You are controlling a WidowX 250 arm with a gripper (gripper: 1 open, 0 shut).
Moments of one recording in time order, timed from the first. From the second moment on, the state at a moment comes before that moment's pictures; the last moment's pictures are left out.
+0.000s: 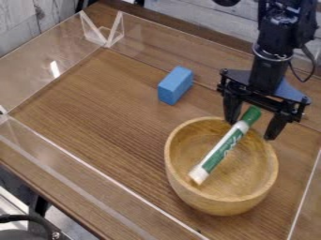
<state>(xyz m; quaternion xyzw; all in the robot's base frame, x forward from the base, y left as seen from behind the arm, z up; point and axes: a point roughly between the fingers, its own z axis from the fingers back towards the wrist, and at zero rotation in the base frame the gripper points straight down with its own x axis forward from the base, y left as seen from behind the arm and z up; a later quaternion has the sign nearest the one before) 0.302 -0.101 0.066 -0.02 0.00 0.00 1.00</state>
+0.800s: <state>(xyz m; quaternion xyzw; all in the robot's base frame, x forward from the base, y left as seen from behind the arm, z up) 0.295 -0.108 0.055 -0.02 0.00 0.00 1.00</state>
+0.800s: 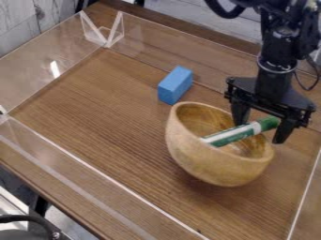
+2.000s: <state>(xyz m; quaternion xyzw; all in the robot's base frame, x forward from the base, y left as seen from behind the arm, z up) 0.284 -0.109 0.047 -0.01 0.01 0.00 1.00</state>
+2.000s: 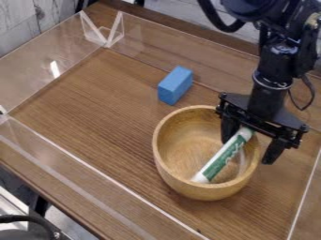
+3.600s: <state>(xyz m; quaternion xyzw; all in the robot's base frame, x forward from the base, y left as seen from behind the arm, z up) 0.278 -0.109 0.035 -0.02 0.00 0.02 1.00</state>
